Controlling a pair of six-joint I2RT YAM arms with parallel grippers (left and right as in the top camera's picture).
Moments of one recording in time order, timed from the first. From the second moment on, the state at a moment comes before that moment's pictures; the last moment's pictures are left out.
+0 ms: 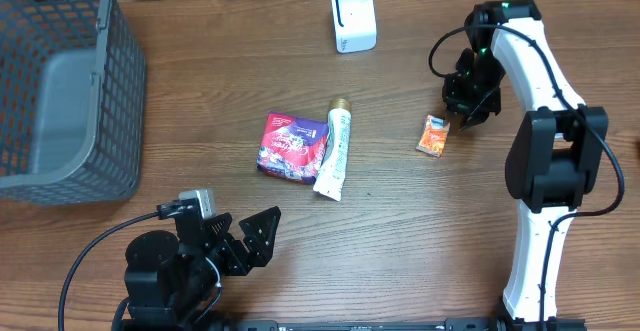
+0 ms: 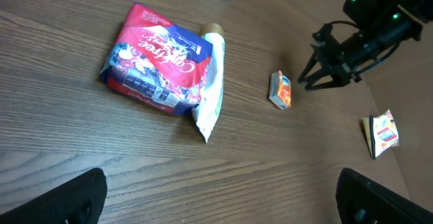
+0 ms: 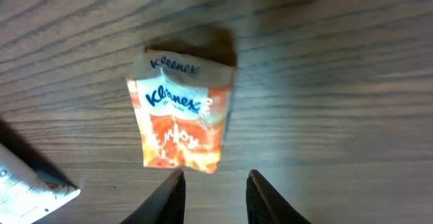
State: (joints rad) left arm -0.04 0.37 0.65 -0.87 0.41 -0.50; right arm 0.07 2.36 2.07 -1.56 -0.22 0.24
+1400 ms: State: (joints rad) left arm -0.04 0.37 0.65 -0.87 0.41 -0.50; right arm 0.32 2.36 2.12 -1.40 -0.55 0.21
